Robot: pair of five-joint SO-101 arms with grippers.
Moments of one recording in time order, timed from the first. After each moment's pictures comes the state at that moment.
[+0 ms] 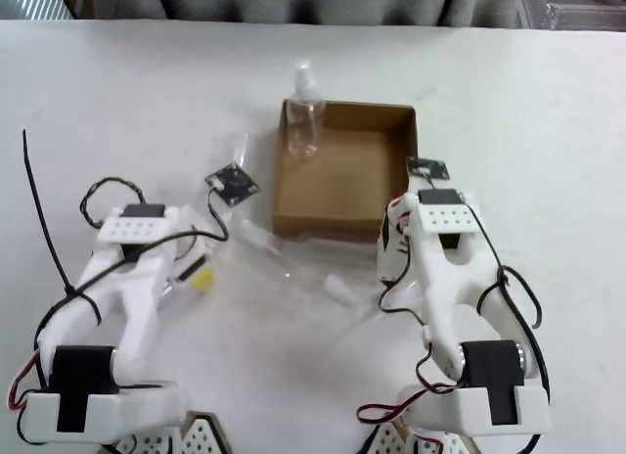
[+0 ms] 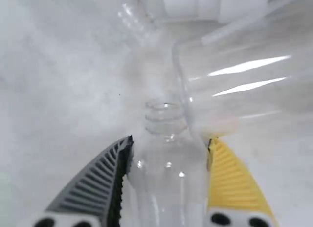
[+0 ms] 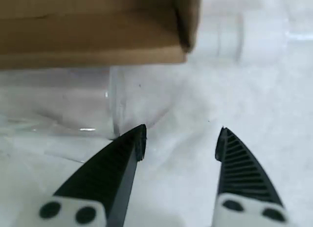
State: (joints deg) left arm -5.9 -7.2 46.8 51.3 -44.3; right arm -6.2 -4.9 37.0 69.2 -6.9
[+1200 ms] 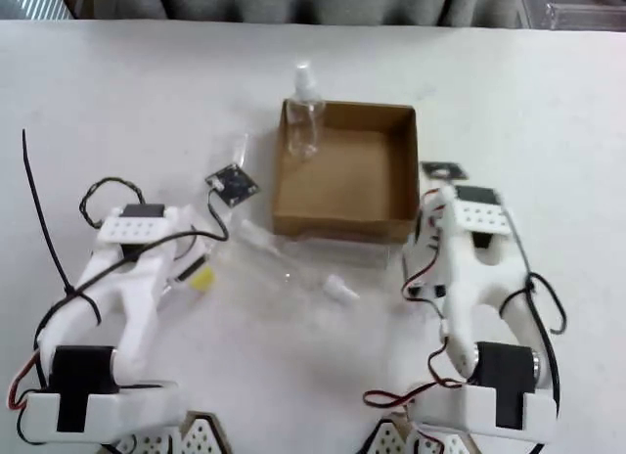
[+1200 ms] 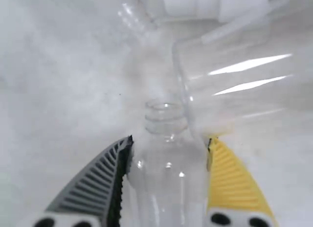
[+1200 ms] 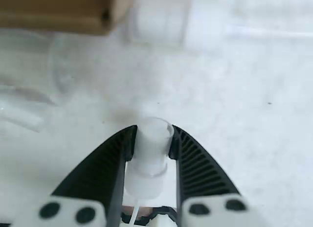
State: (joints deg) left arm -6.0 -7.2 46.8 51.3 -44.5; right arm 5.9 -5.5 32.2 76.9 11.0
